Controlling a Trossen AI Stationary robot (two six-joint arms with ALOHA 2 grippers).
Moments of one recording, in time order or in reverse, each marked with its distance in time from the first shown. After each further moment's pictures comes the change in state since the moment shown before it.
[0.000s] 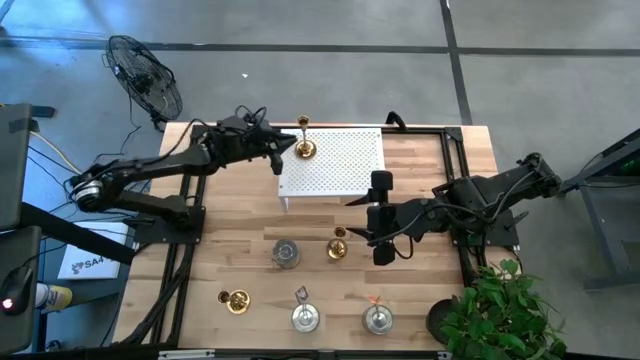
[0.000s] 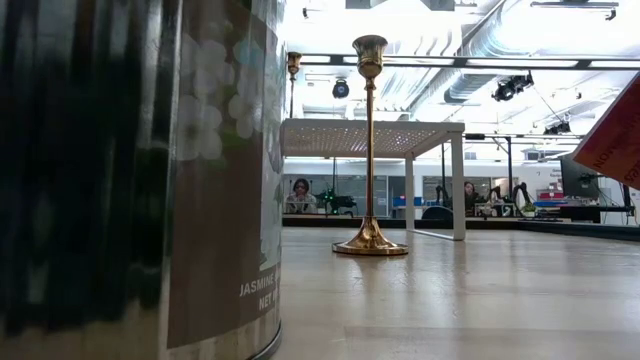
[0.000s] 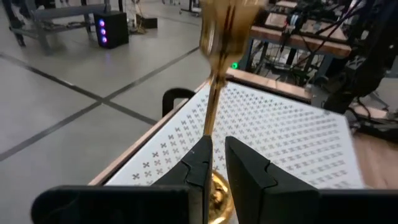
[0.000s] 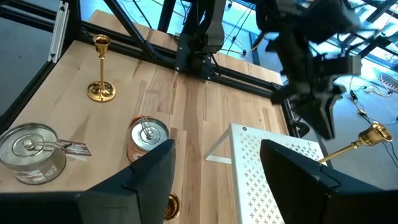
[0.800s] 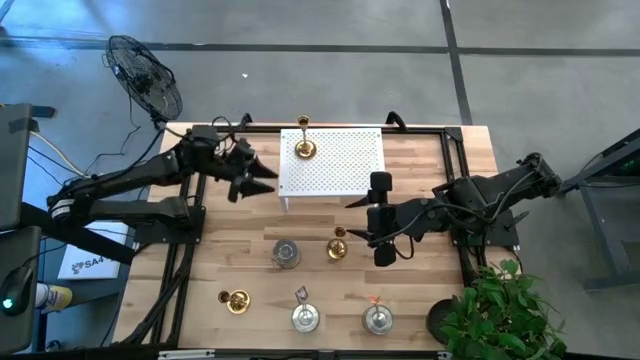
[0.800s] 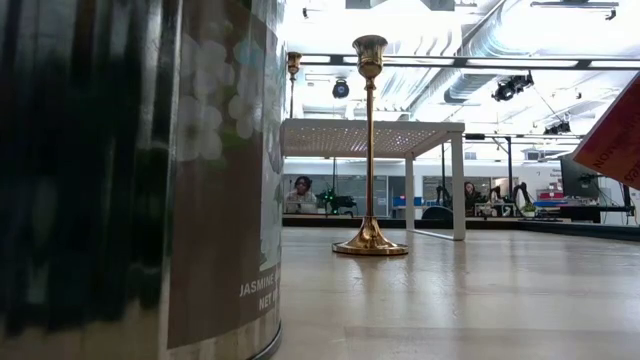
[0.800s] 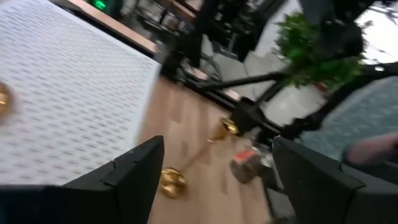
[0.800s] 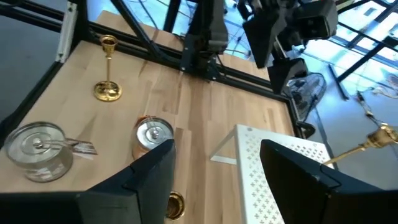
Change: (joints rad) left arm -0.114 -0.315 0.002 -0.372 0.489 -0.379; right arm 0.000 0.000 0.000 -0.002 -0.033 0.001
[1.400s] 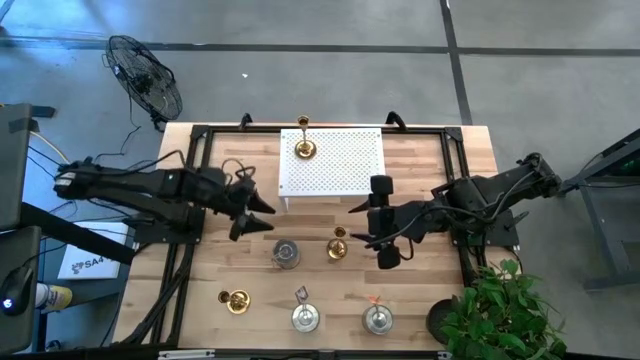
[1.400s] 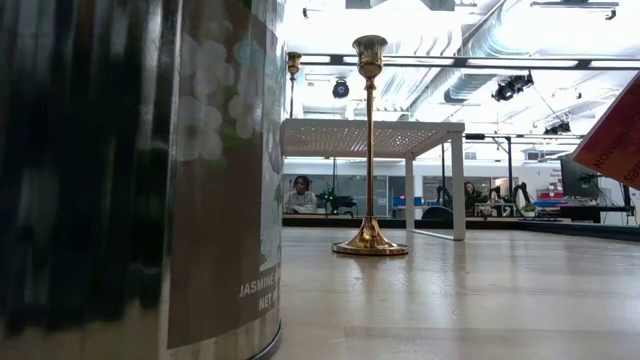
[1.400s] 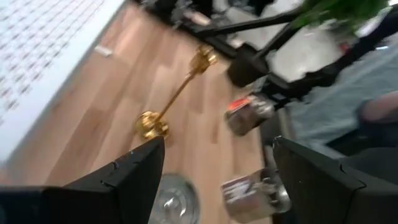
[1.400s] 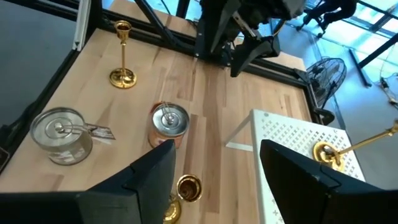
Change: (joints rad) left arm -0.498 -0.001 0.000 -0.170 -0.494 -0.116; right arm 0.000 0.000 0.000 -0.064 -0.049 0.056
